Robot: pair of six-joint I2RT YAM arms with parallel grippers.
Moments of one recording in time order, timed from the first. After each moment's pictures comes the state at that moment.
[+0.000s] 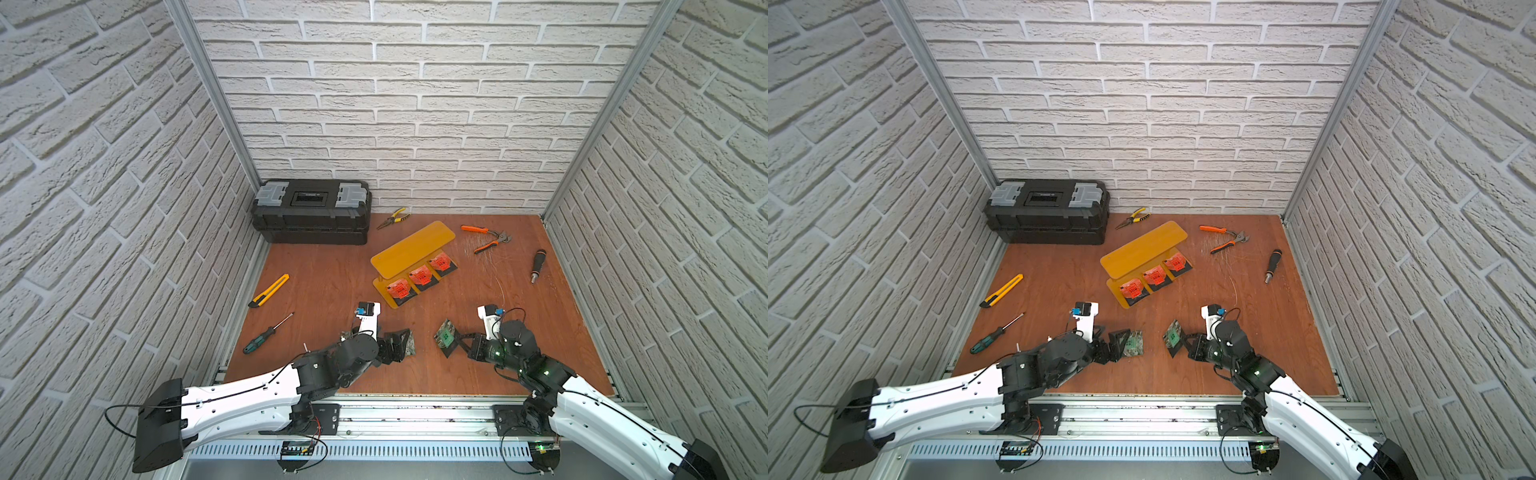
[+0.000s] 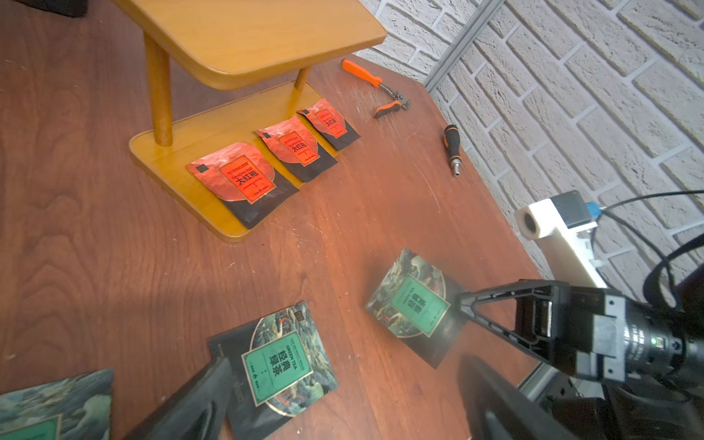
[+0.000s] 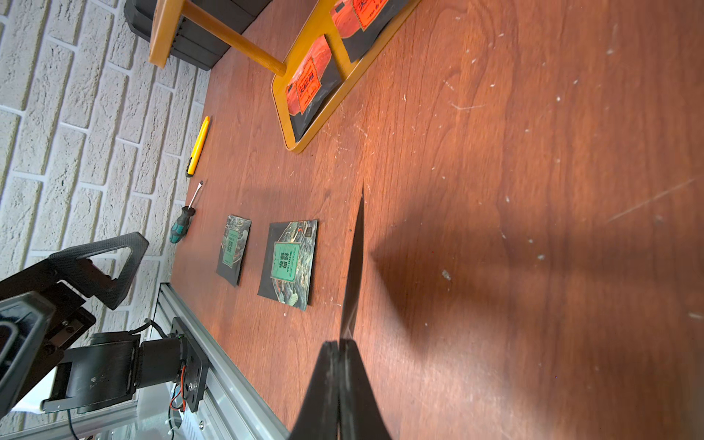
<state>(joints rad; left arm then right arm) -1.19 0.80 0.42 -0.11 -0.44 -0.80 0.56 0.64 0.20 -0.16 -0.22 0.83</state>
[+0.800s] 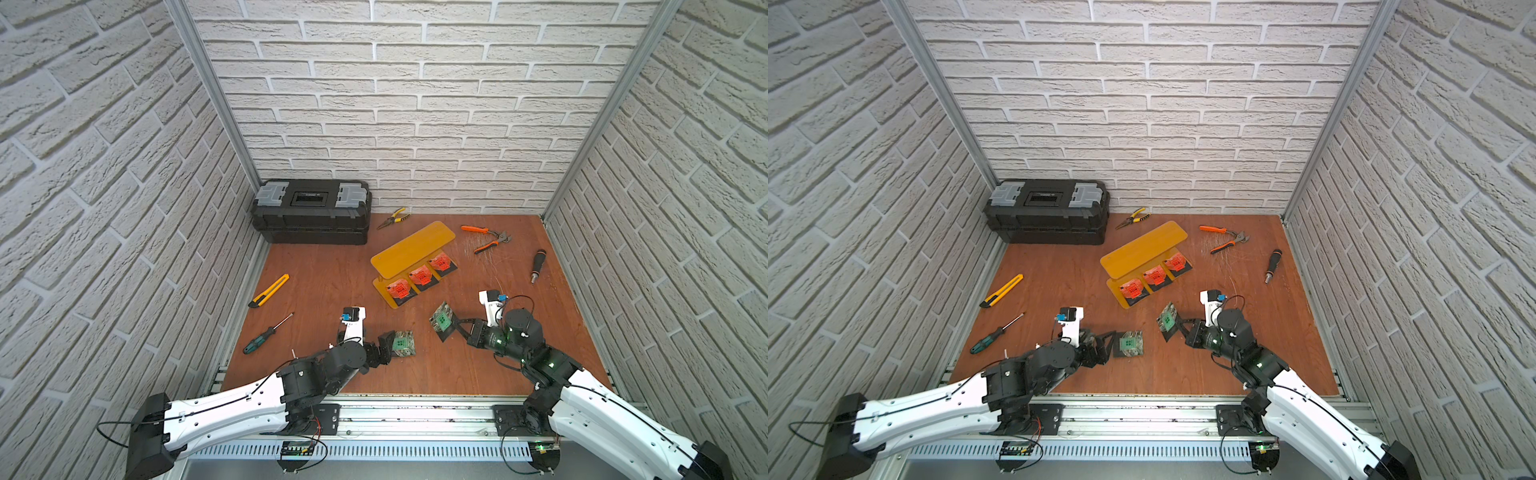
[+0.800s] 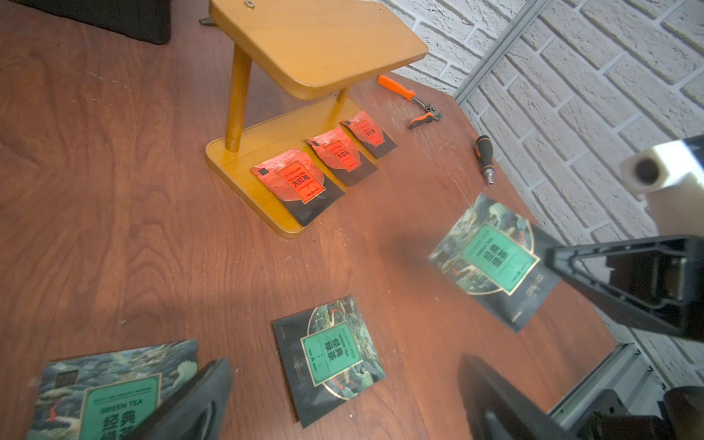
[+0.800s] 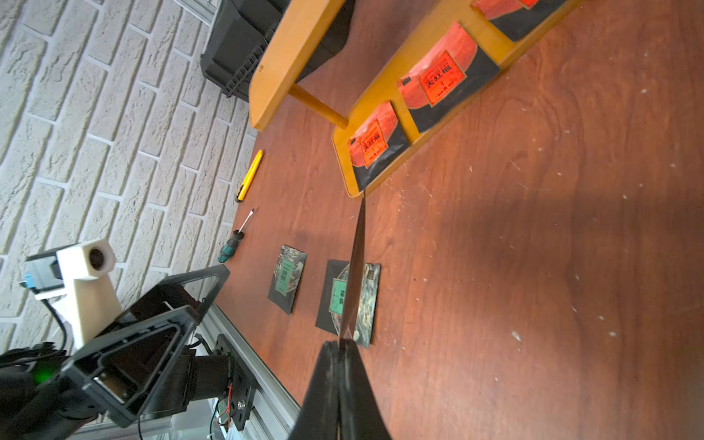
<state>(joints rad) -1.19 0.64 0.34 -0.23 -0.53 -0.80 0.56 0.69 0.37 -0.14 -0.23 0.84</state>
